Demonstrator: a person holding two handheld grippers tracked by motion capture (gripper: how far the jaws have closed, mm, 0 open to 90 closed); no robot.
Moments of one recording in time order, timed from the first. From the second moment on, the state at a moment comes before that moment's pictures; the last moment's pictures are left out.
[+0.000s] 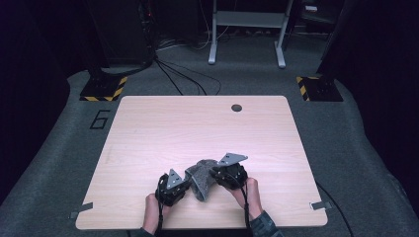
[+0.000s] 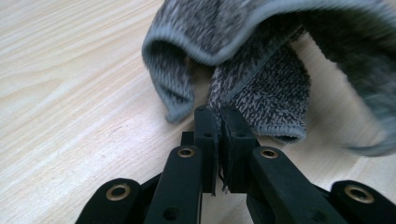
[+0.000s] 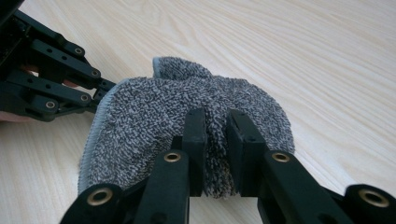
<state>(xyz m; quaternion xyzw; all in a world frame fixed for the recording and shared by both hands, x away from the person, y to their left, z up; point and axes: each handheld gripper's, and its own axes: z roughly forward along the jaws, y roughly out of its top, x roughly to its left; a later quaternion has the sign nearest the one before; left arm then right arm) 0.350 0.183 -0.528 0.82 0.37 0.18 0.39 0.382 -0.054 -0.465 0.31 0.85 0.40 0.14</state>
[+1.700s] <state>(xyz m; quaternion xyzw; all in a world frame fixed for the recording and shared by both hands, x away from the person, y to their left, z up) 0.348 0.182 -0.527 0.82 0.37 0.19 0.38 0.356 -0.044 -0.459 0.29 0.88 0.32 0.19</state>
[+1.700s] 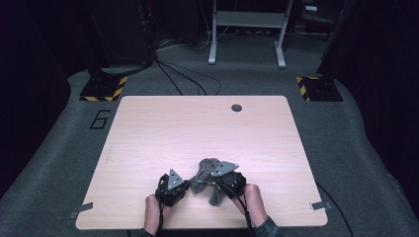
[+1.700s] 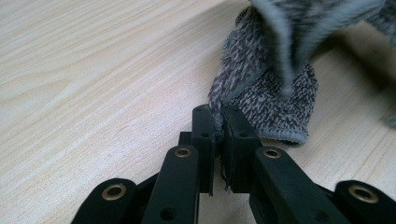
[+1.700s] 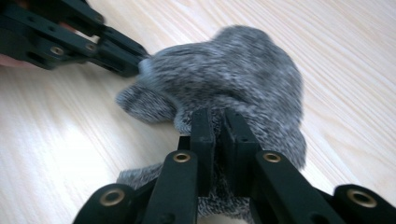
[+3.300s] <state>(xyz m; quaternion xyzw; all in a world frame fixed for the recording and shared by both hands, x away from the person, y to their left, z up) 0.348 0.181 -0.528 0.82 0.37 0.20 0.38 0.361 -0.080 -0.461 0.35 0.84 0.38 0.17</state>
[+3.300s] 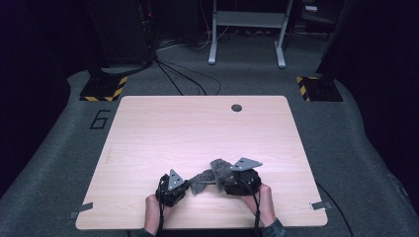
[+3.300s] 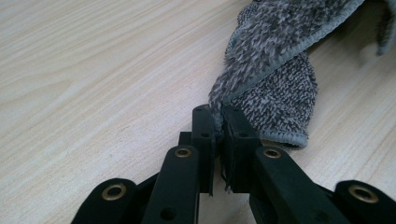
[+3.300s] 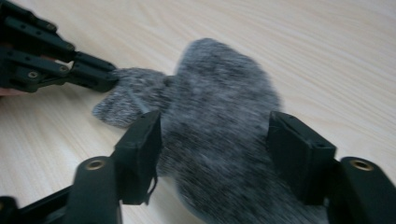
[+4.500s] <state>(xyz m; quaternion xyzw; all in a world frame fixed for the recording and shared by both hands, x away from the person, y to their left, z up) 0.339 0.223 -0.528 0.81 0.40 0.19 0.39 0.406 -0.131 -0.463 0.42 0.80 0.36 0.23</state>
